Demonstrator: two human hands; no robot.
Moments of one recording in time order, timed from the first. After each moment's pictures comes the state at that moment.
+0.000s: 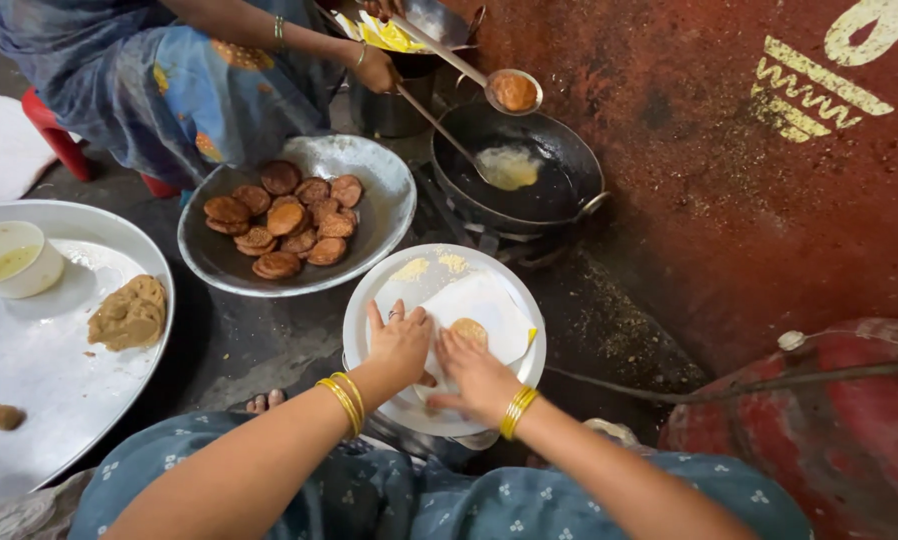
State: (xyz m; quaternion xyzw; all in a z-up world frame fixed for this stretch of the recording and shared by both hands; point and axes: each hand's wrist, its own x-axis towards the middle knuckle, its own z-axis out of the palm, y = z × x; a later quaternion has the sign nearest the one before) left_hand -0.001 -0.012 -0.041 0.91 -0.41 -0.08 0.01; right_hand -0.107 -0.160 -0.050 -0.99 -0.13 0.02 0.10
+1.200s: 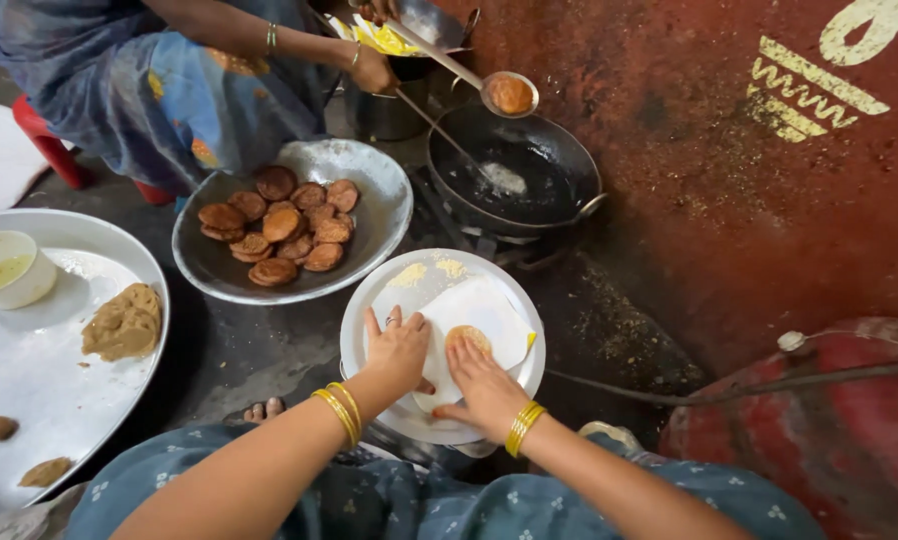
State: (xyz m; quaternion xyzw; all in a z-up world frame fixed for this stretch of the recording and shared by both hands) left_hand -0.002 -0.010 -0.023 0.91 -0.41 -0.12 0.02; right_hand -0.128 -0.150 -0.032 -0.99 -0.06 0.07 0.09
